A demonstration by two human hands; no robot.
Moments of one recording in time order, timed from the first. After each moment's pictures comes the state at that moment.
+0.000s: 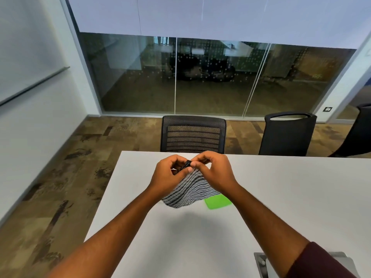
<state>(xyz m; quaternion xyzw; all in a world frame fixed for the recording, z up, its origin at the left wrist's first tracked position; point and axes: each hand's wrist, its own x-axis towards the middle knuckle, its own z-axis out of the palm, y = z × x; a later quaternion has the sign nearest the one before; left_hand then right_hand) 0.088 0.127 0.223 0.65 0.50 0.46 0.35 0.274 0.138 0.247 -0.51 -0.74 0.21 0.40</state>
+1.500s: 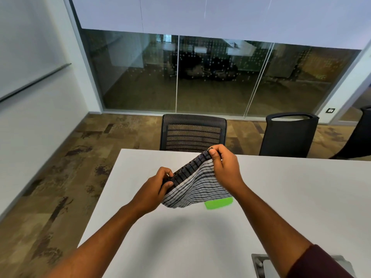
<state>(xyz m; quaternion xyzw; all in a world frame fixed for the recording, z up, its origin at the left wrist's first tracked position) 0.048 0.110 0.174 0.73 0.51 0.32 0.31 0.299 0.151 0.239 -0.54 -0.68 0.20 0.46</state>
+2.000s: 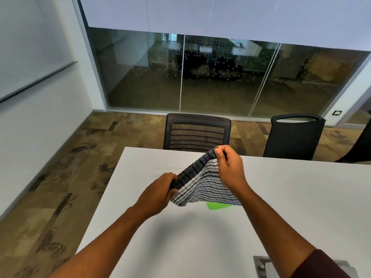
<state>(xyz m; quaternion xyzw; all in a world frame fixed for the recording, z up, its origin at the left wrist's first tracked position) 0.049 0.109 0.153 0.77 0.53 0.27 0.22 0.296 0.152 0.238 -0.55 -0.64 0.23 0.49</state>
